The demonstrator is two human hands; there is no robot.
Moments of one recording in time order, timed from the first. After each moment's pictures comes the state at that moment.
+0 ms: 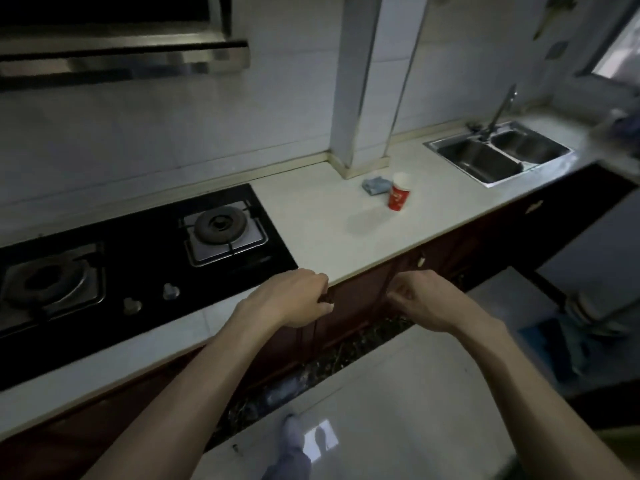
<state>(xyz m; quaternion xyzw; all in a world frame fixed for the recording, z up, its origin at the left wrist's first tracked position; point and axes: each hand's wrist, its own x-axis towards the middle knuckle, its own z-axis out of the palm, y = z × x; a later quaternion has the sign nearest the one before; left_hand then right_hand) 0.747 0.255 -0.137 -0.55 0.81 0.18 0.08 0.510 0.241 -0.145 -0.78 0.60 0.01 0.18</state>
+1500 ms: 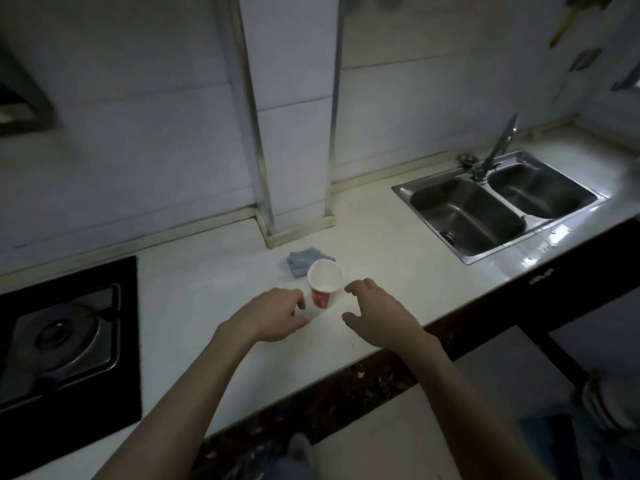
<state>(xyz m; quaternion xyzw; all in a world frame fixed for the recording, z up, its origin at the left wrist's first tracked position) 0.499 -0.159 -0.188 -0.64 0.72 0.28 0.06 0.290 -0.174 -0.197 -0.80 0.55 -0.03 0.23</state>
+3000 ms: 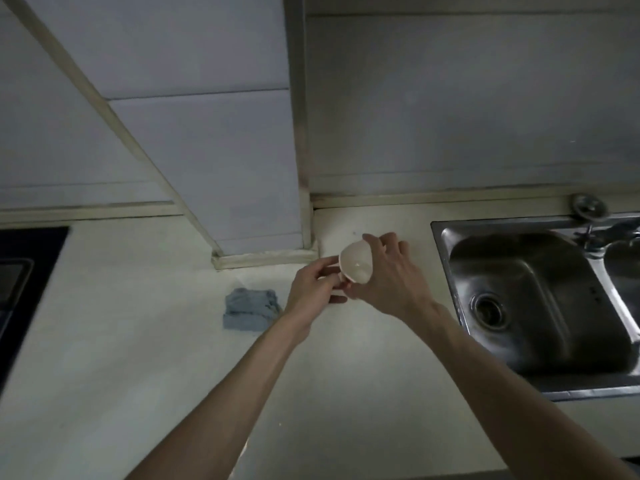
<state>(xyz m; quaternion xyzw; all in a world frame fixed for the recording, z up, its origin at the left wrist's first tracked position) 0.346 -0.478 -0.277 -0.68 0.19 0.52 -0.48 0.225 -0.569 -0.276 -0.87 0.46 -0.01 0.19</state>
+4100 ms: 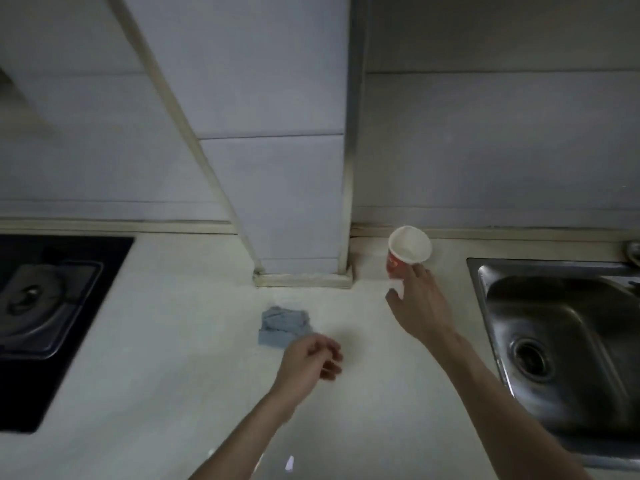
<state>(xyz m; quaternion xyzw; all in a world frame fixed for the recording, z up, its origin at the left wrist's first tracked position) 0.359 -0.387 -0.300 -0.72 0.18 0.50 -0.45 0.234 -0.573 -0.284 -0.85 0.46 -0.10 0.23</state>
